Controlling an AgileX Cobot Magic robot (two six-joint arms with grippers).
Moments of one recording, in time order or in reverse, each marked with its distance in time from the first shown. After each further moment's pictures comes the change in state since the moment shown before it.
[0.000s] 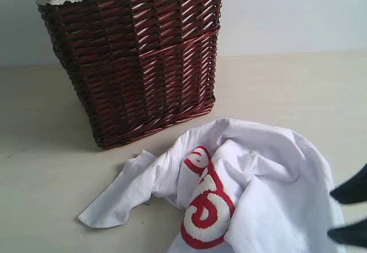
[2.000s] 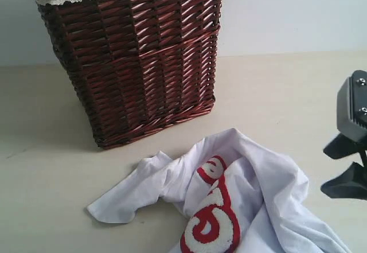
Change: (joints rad) left arm 0.000 0.000 0.000 0.000 0.000 0.000; right arm -0.050 0.354 -0.153 -0.027 -0.146 -0.177
